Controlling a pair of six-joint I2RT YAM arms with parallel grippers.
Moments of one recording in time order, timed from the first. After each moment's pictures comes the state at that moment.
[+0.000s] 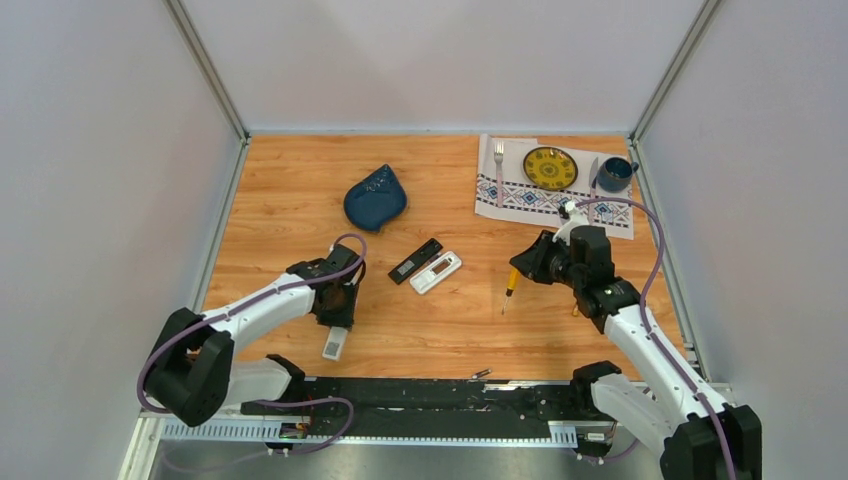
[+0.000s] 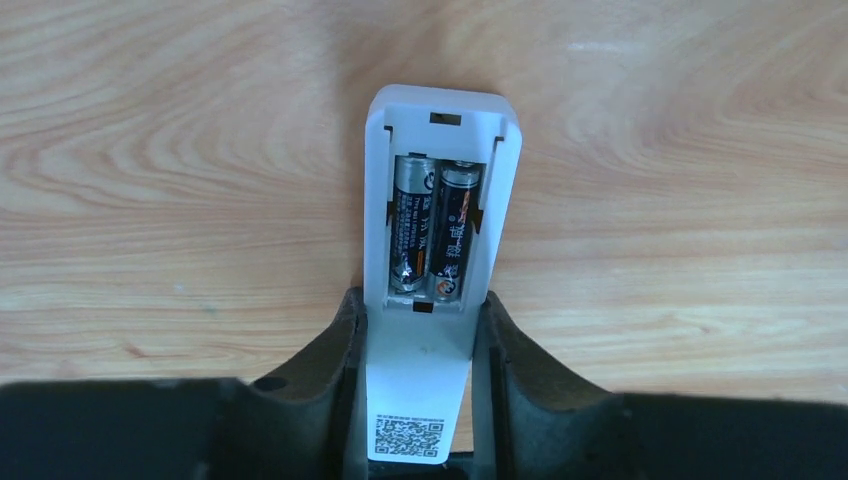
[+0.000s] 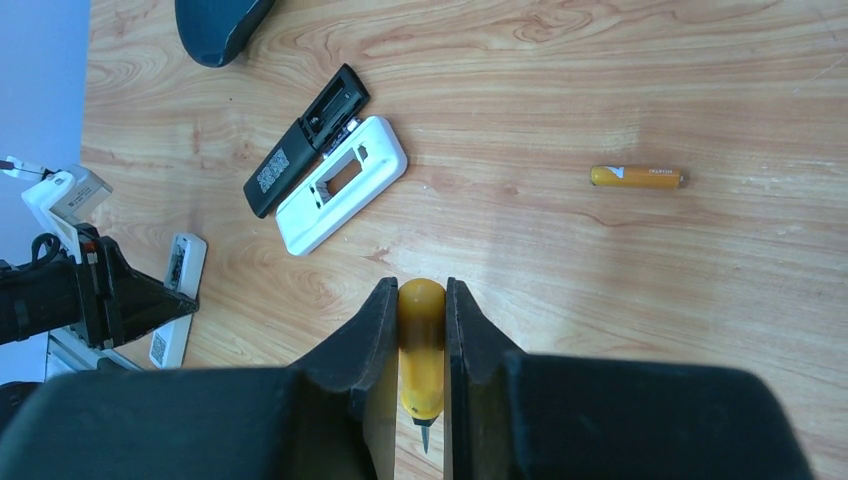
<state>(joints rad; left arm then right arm) -0.55 1.24 0.60 -0.70 -0.11 -0.43 0.28 0.89 0.57 -0.23 -0.26 0.54</state>
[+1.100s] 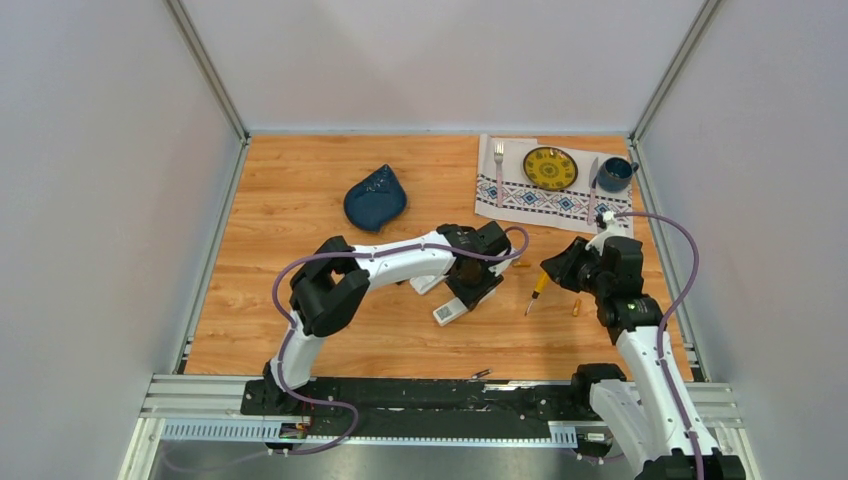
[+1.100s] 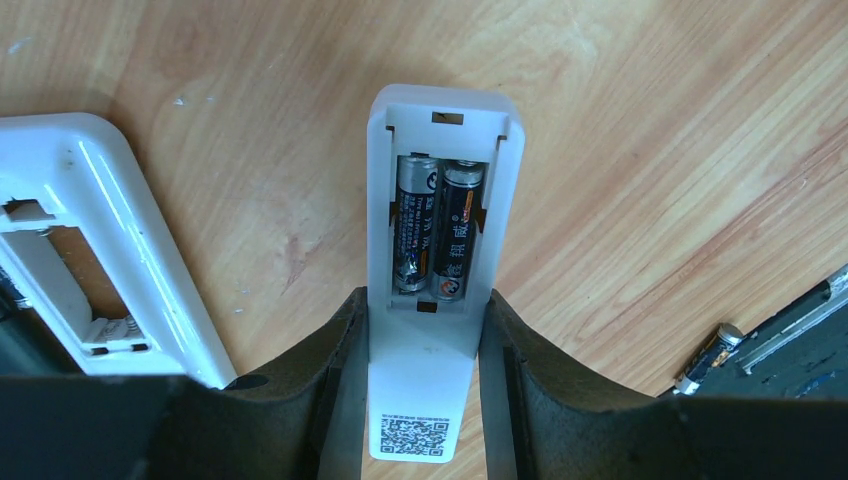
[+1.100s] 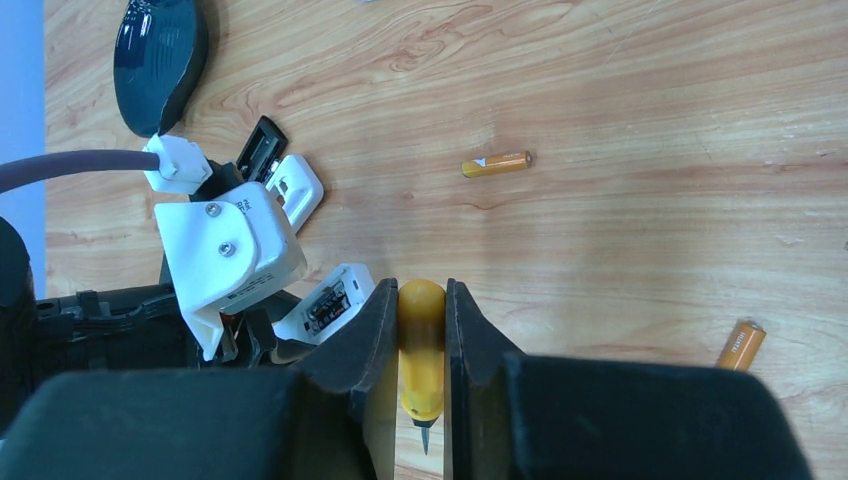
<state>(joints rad) -1.02 2.07 1.61 -0.78 0.08 -0.12 0.03 0.73 0.54 -0.37 -0.29 0.49</state>
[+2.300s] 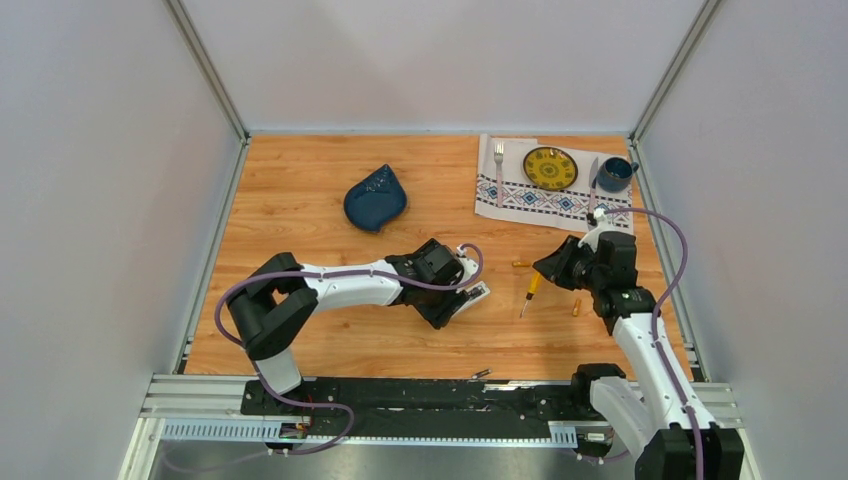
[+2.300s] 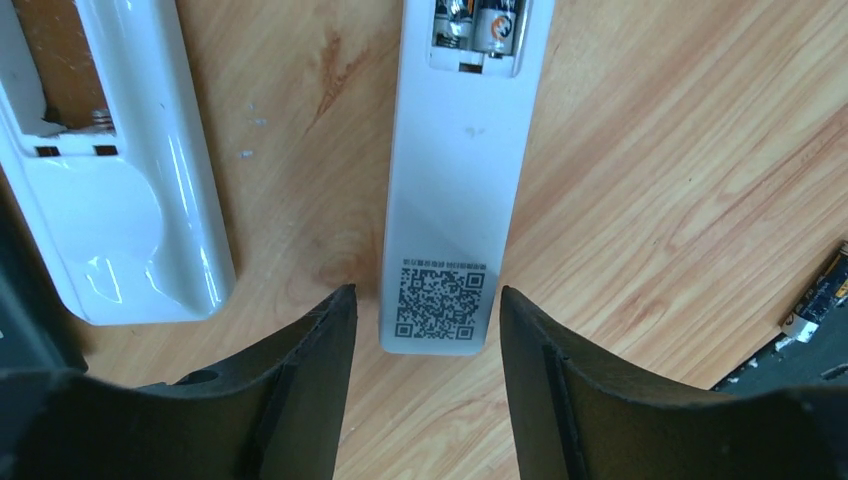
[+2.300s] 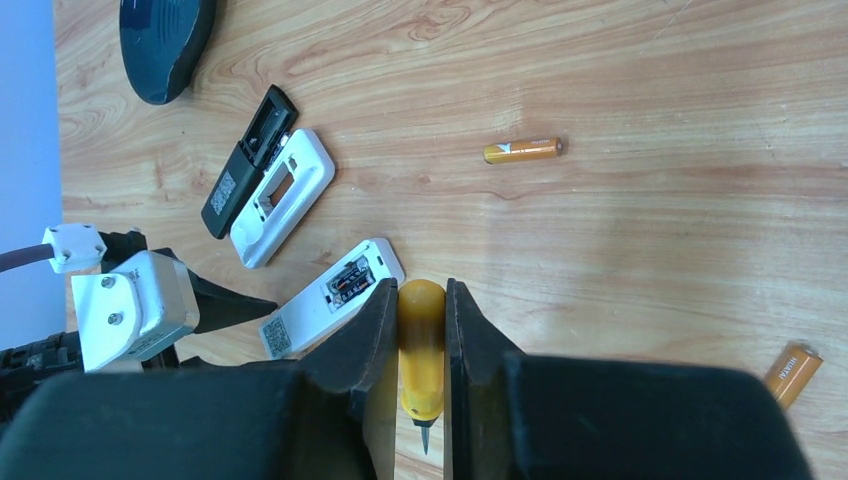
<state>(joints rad) -1.01 1.73 1.03 -0.40 0.05 -0.14 0.03 0.83 0.54 -0.32 -0.38 0.48</state>
